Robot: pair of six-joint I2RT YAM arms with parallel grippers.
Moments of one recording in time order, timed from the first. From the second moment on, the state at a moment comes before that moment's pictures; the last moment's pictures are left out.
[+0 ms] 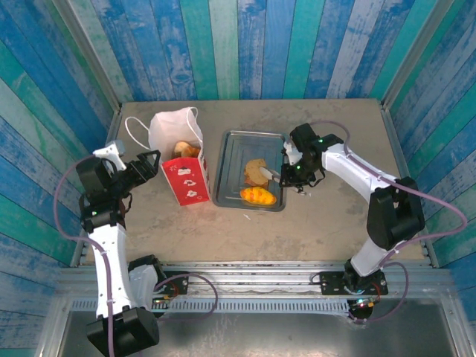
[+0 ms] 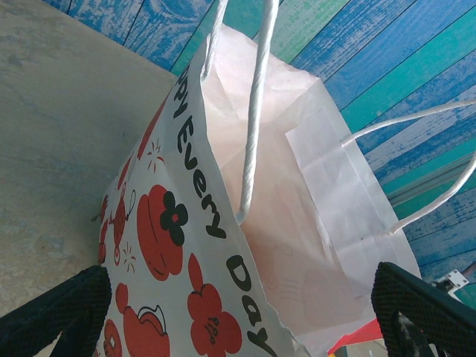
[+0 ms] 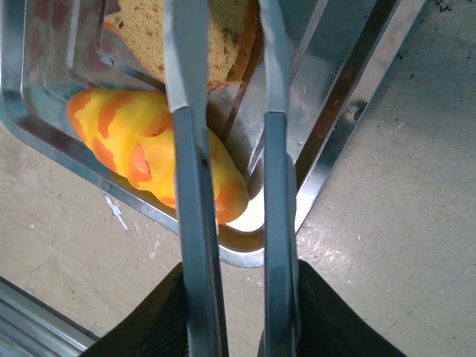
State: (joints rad) left arm 0.34 0.78 0.78 -0.41 0.65 -0.42; right arm 0.44 1.67 1.27 -0.93 -0.30 0.22
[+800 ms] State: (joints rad) left arm 0.40 0.82 0.84 -0.43 0.63 -0.46; right arm 0.44 1.49 1.28 -0.96 -0.27 0.23
